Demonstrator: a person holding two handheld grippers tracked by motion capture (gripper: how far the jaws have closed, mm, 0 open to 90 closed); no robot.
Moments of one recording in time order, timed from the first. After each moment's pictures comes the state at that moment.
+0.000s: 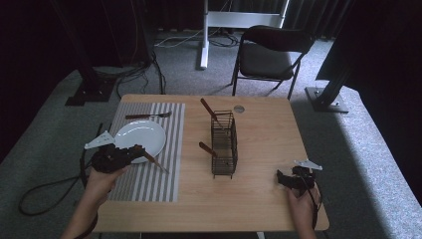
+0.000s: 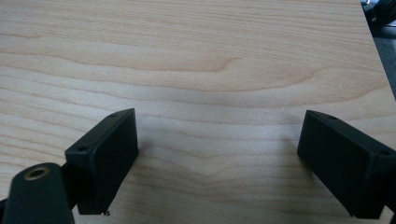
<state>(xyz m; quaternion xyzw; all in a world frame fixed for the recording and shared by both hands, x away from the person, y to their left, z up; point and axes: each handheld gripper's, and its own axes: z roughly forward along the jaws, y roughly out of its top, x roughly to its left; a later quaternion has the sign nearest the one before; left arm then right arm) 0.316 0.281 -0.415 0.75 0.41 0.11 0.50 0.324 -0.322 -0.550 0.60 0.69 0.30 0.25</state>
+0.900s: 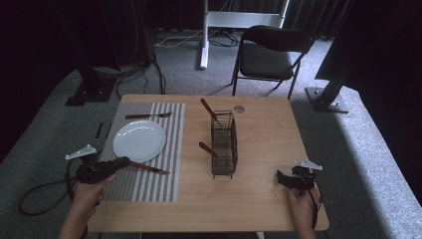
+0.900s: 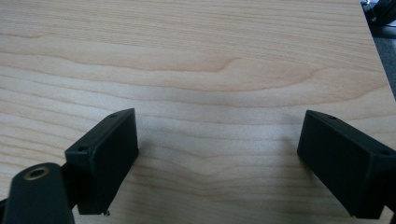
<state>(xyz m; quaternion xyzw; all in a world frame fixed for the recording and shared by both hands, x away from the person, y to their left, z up) 0.297 0.335 -0.457 0.69 0.50 0.06 0.52 0.324 -0.322 -0.550 0.60 0.69 0.30 0.25</state>
